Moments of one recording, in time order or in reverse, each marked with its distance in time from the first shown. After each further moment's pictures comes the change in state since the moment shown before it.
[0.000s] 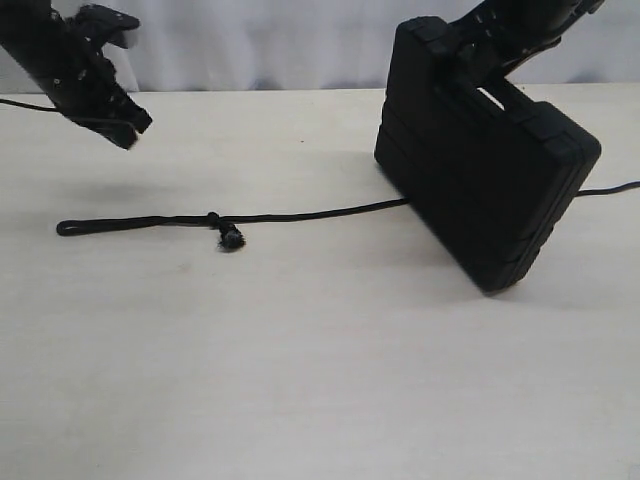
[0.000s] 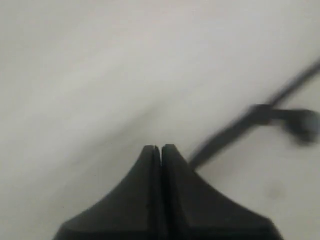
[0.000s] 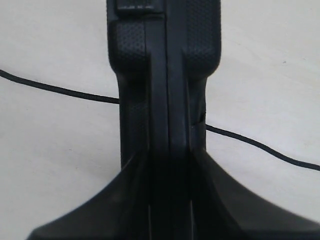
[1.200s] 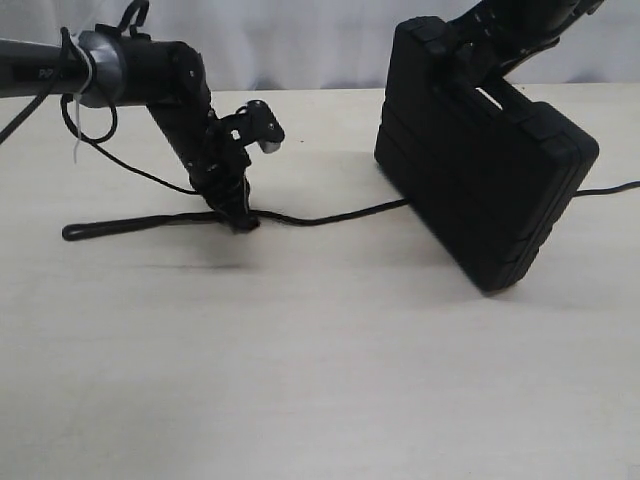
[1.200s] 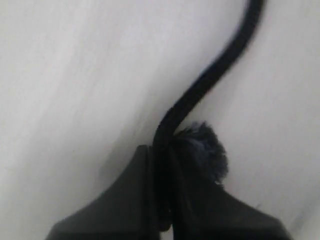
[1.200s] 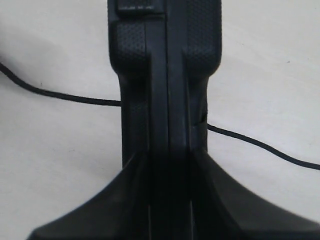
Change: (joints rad) left arm -0.304 0.187 0.014 0.045 -0.156 0.194; right arm 0.000 0.000 0.000 0.010 0.000 0.002
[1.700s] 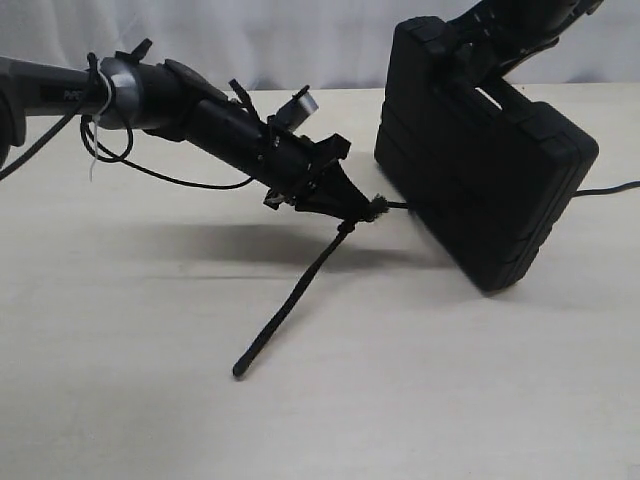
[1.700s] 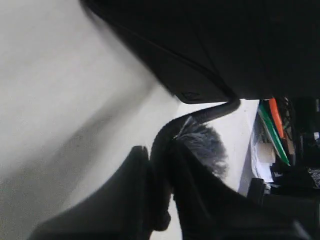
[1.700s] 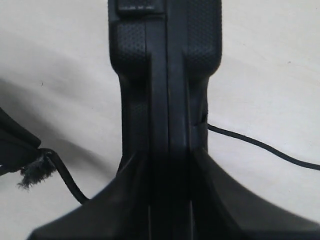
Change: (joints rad) left arm -0.004 0.058 0.005 -0.965 0.257 -0.144; right arm 0.000 0.000 0.000 0.004 0.000 0.000
